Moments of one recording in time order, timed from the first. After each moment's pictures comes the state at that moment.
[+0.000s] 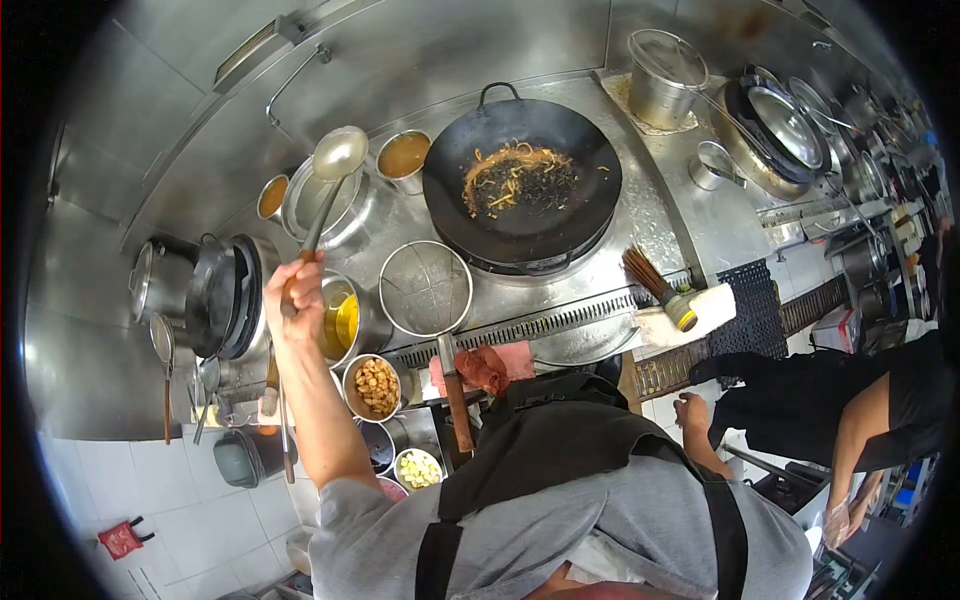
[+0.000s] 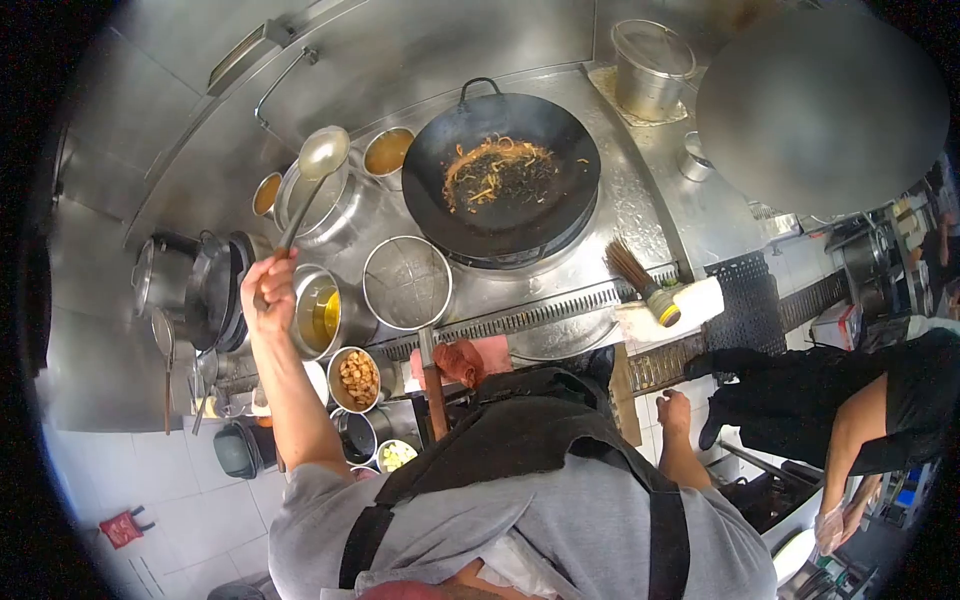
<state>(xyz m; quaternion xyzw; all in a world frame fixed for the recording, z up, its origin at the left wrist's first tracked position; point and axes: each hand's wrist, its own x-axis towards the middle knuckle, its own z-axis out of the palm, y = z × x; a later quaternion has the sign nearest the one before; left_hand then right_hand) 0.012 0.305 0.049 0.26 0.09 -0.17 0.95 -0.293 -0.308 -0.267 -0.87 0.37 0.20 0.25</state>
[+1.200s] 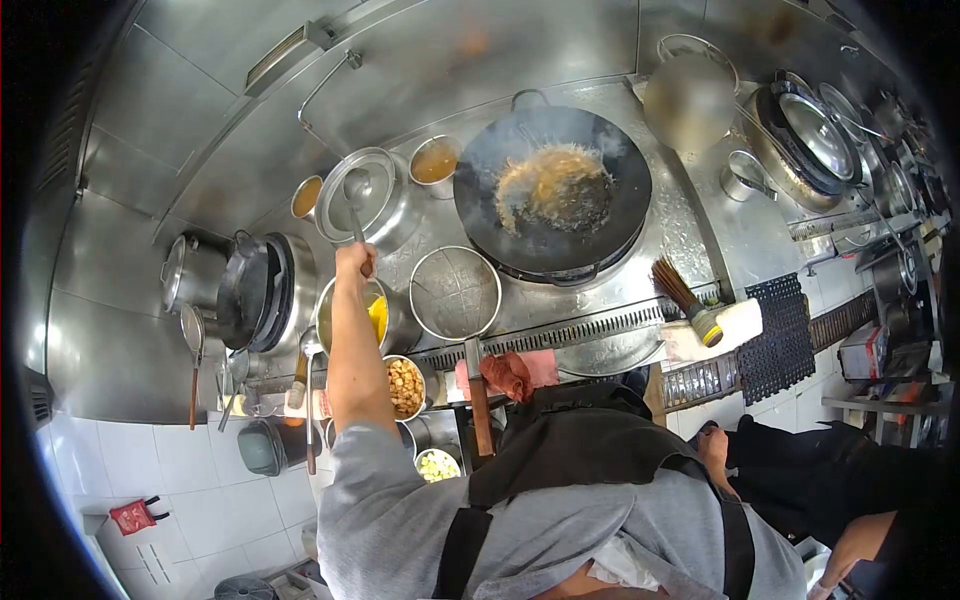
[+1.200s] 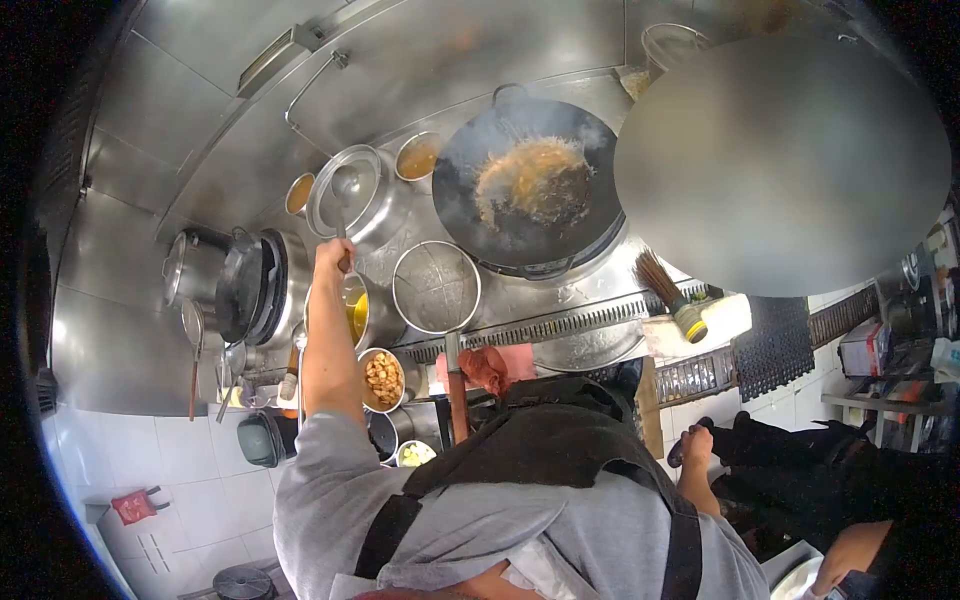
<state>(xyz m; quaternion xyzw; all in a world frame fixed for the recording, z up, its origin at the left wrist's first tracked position) 0.133 0.348 -0.079 0.87 0.31 -0.04 0.37 -0.338 -0.313 -0.279 -0.87 0.38 0.17 0.24</state>
